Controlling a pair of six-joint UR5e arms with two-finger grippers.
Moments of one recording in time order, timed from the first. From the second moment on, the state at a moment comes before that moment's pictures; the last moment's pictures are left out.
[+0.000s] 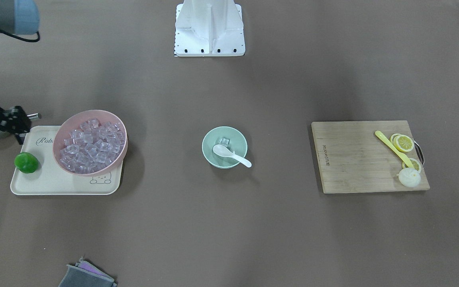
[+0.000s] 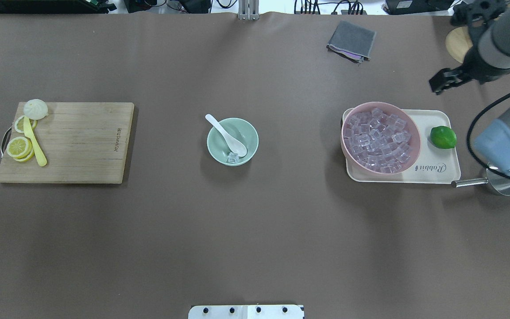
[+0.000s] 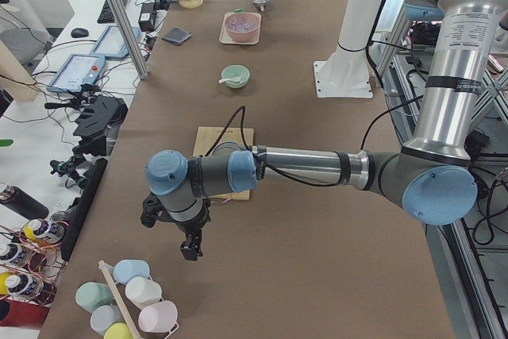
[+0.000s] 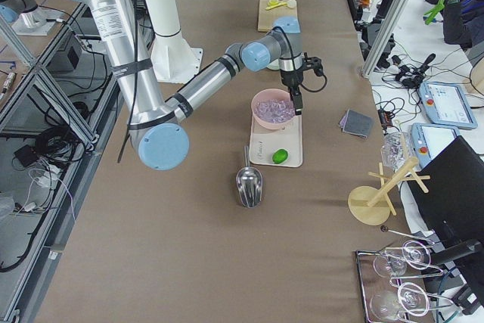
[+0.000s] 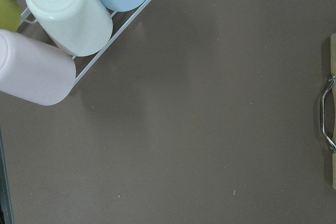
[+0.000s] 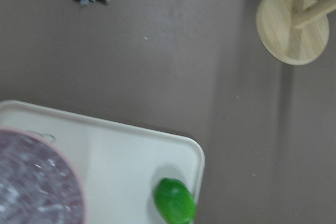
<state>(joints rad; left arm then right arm) -1.67 -1.72 -1.49 -1.33 -2.29 0.27 1.12 -1.34 1.95 -1.74 1.99 0.40</state>
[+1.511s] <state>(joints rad) -1.67 -1.55 -1.71 -1.36 -2.28 0.27 1.57 -1.85 1.96 -1.74 2.28 -0.15</state>
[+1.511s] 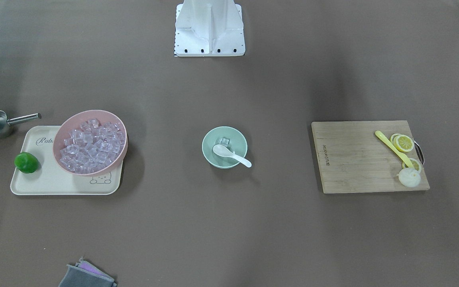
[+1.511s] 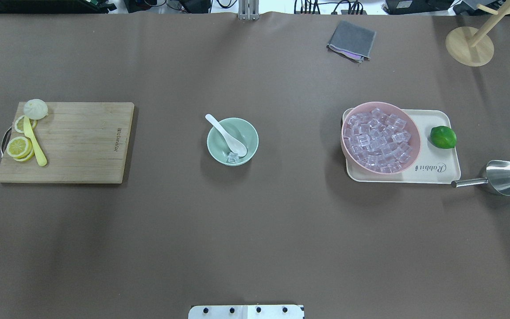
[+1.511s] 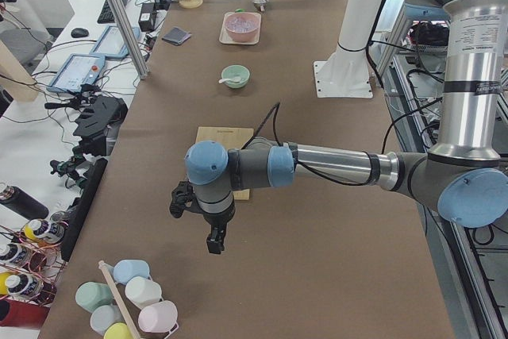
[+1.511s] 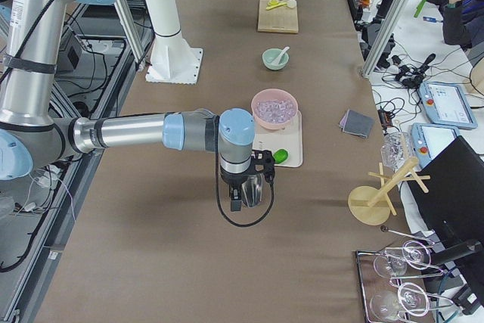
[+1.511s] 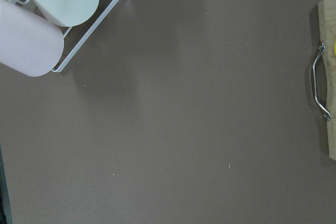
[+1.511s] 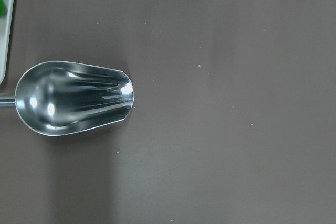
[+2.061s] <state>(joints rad) -1.67 -1.52 -1.74 -1.37 -2.29 0.27 1.57 -1.85 1.96 -1.72 2.29 -0.15</state>
